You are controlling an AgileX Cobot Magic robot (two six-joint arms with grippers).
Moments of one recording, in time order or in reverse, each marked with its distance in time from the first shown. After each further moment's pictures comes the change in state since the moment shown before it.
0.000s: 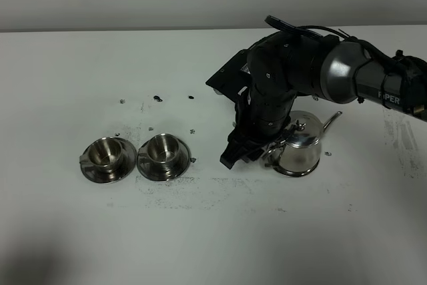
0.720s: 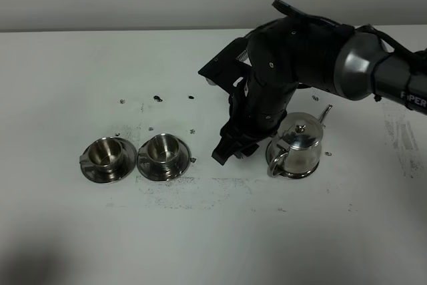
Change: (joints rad) left arm 0.000 0.000 0.000 0.000 0.000 0.000; right arm 0.040 -0.102 0.001 0.028 0.023 -0.002
